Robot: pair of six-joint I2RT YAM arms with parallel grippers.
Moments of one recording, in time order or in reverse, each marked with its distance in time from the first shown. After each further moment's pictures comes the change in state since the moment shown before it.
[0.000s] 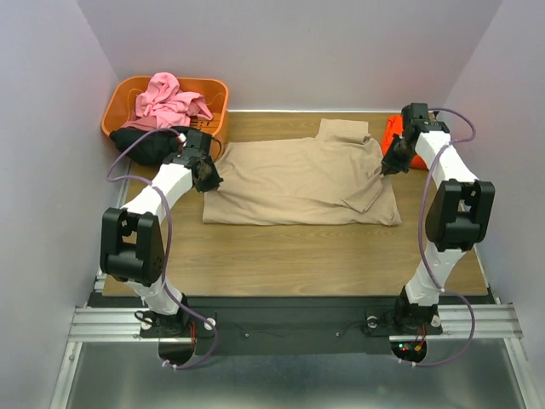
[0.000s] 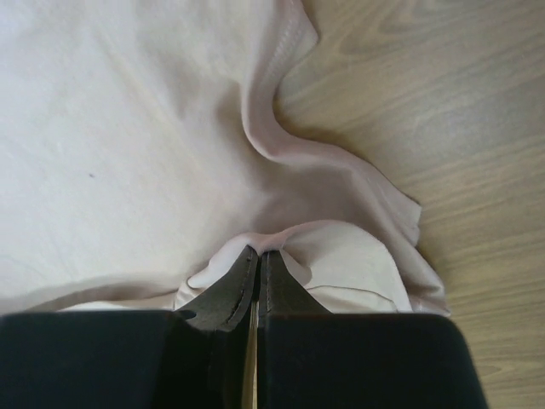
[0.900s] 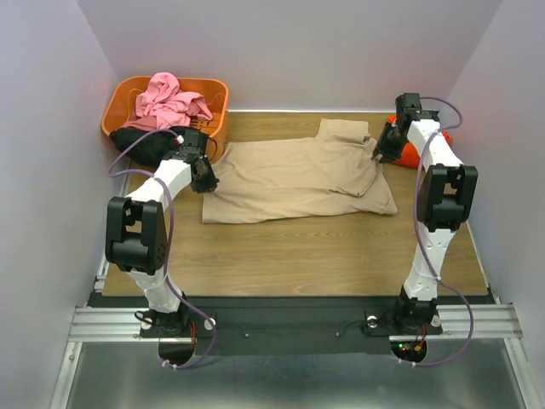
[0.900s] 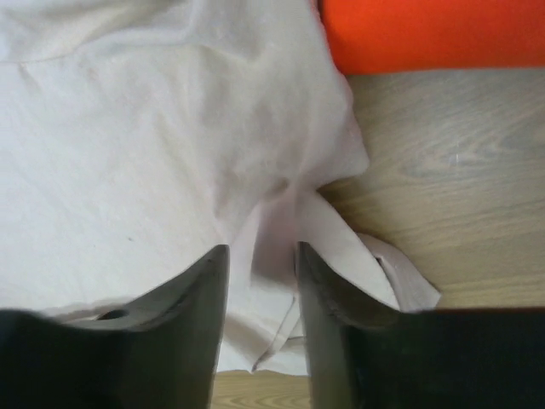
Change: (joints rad) left arm 0.053 0.093 0.033 -0.001 0.012 0.051; right arm 0.006 0.255 0.287 0.002 -0.091 -0.042
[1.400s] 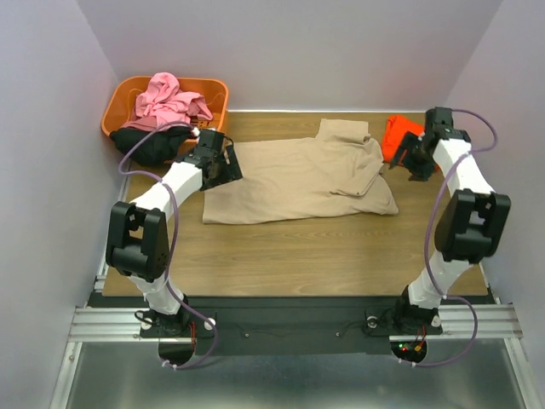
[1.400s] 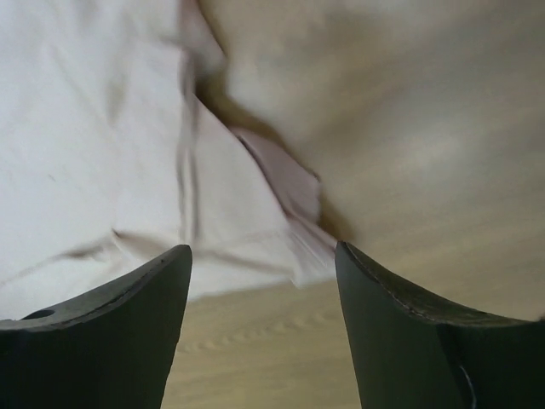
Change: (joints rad) left arm -0.108 -0.031 0.016 0.077 -0.044 -0.015; right arm -0.093 -0.300 -0.327 0.070 0.025 -0.059
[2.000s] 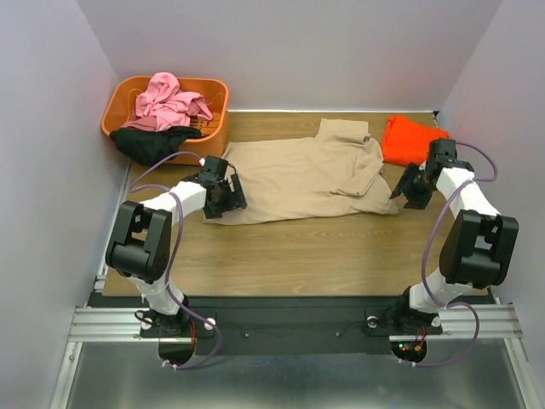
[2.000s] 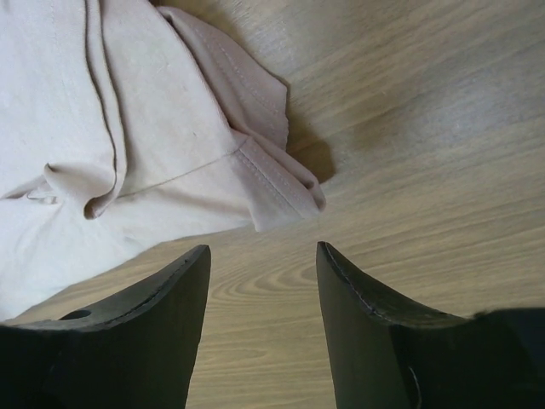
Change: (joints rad) left arm -0.043 -0.016 -0.281 0.129 0.130 -0.060; right arm -0.084 -0.266 -0.439 0.101 -0.098 -0.018
